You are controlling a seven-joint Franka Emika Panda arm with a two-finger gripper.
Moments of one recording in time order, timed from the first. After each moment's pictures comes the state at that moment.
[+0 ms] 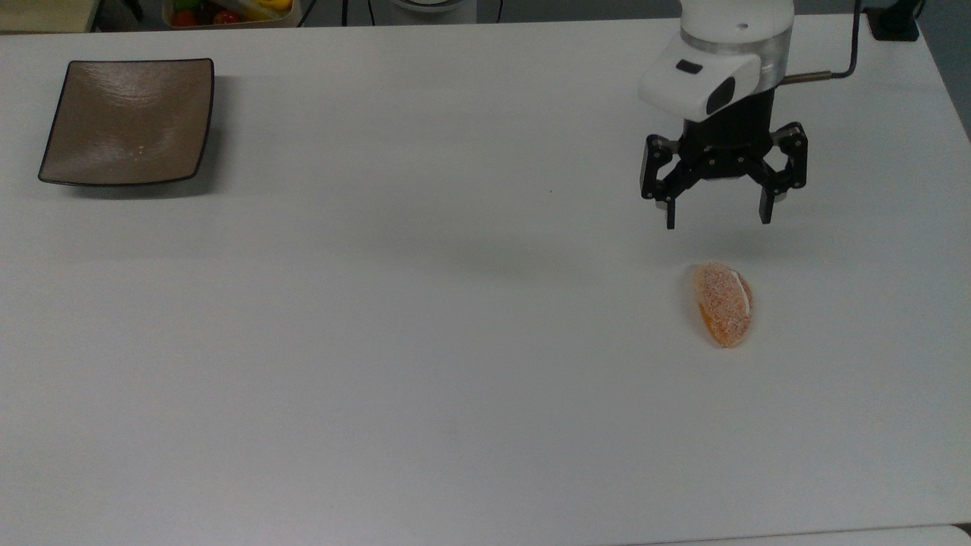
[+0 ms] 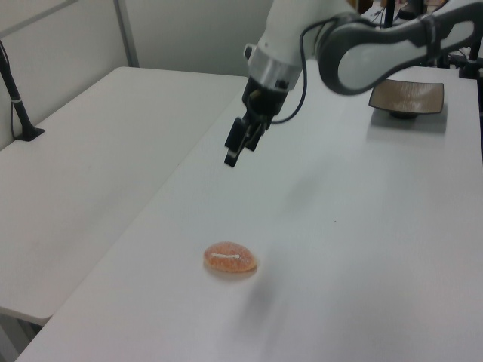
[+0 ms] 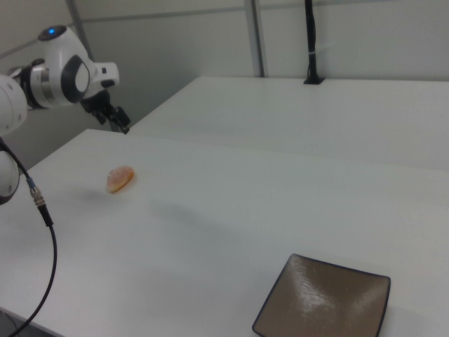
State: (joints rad) arm 0.50 0.50 0.02 -1.31 -0.02 2.23 0.51
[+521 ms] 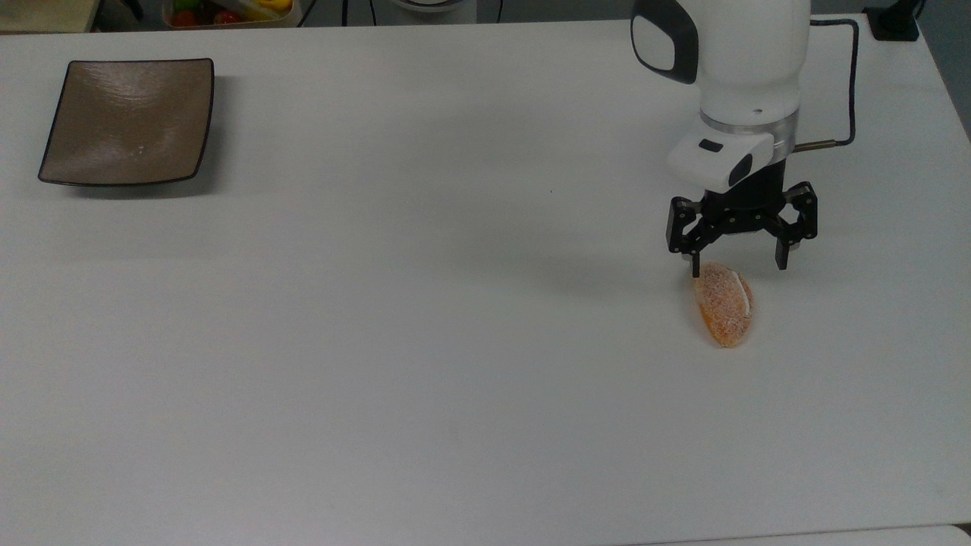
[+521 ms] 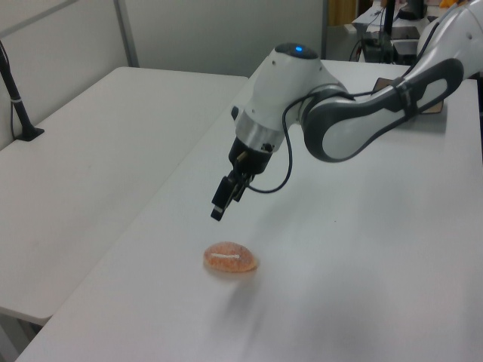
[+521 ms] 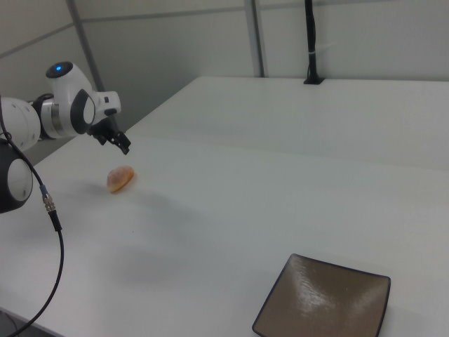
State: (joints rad) arm 0.55 0.65 0.02 -1.31 -0.02 2.42 0.52
